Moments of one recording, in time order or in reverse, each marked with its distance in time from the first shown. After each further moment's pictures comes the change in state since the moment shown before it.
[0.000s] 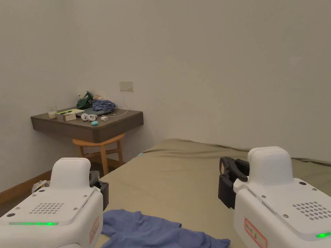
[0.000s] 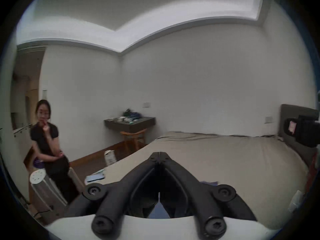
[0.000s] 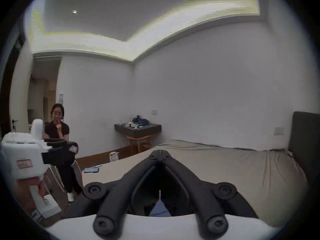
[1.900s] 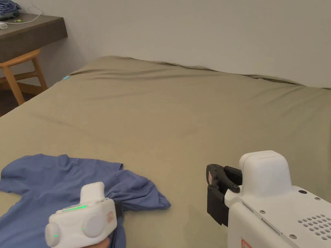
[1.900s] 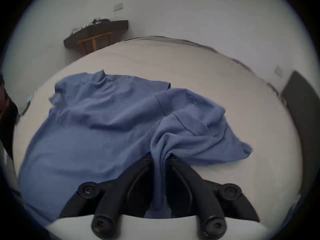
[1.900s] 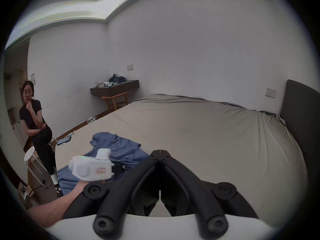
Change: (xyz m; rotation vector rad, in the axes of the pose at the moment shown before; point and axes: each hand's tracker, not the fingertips) left arm 0.140 -0.275 -0.327 -0.707 -0.282 0.246; right arm 0.103 -0.140 -0.094 -0.403 -0.193 -0.081
